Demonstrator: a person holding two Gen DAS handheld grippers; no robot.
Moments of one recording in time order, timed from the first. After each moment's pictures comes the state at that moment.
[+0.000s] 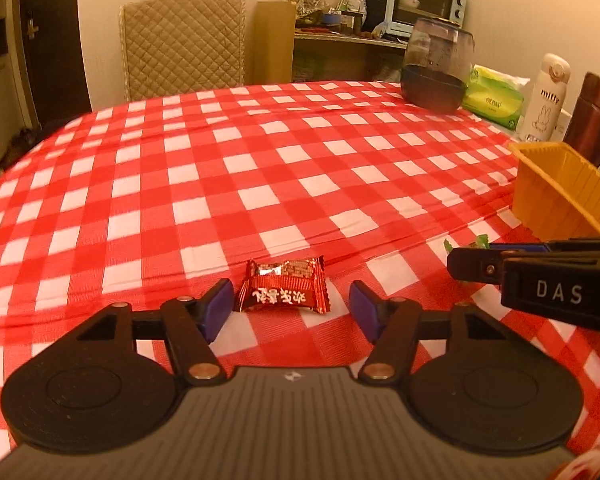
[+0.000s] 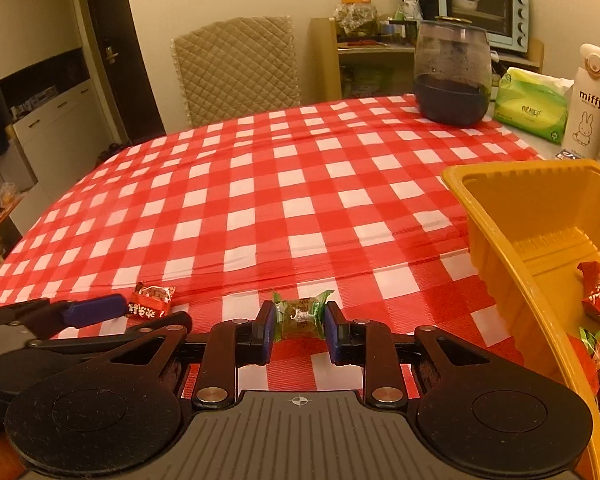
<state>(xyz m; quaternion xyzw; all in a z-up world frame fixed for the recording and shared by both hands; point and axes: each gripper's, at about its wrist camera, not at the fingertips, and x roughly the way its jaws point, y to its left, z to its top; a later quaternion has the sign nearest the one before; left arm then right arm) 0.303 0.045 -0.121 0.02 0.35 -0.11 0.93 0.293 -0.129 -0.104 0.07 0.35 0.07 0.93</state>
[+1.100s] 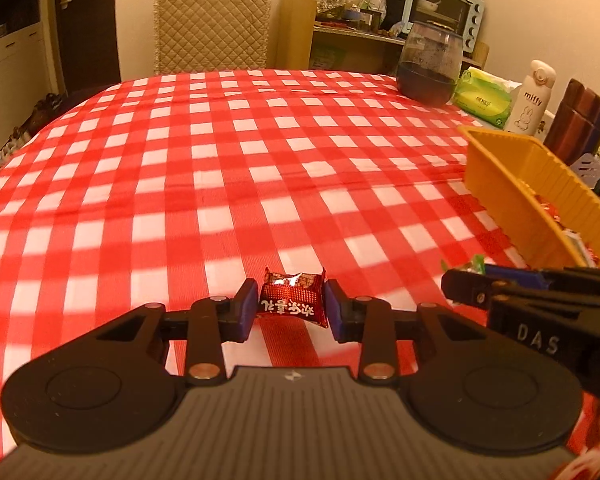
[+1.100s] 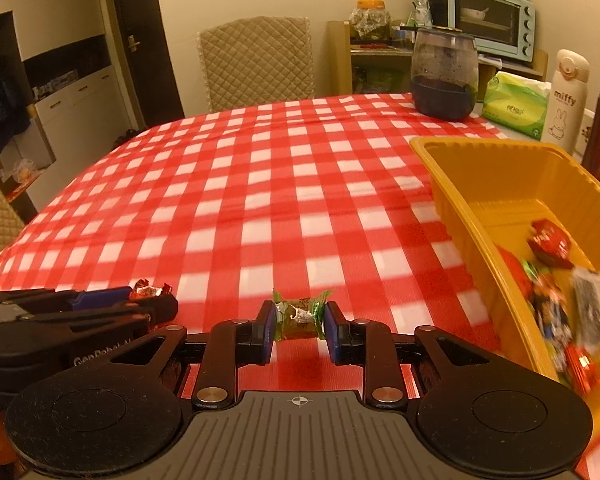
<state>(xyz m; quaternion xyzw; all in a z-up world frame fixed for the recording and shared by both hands) 0.198 0.030 -0.092 -0.03 0.38 -0.07 0.92 0.194 -0.141 -0.094 0.04 0.35 0.10 0.93</state>
